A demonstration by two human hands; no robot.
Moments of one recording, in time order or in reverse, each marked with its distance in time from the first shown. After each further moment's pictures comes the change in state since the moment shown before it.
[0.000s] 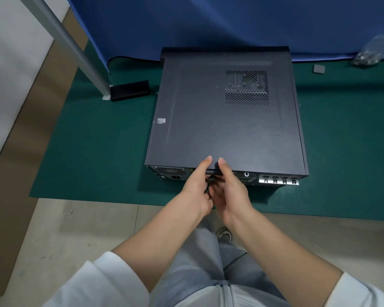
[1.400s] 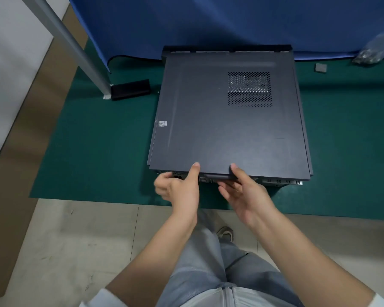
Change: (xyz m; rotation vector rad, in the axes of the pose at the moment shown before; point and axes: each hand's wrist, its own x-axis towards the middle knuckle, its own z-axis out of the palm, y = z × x) left_hand -0.008 -0.003 -0.020 0.205 0.486 0.648; right_hand 0.009 -0.016 -0.024 -0.016 -0.023 -0.024
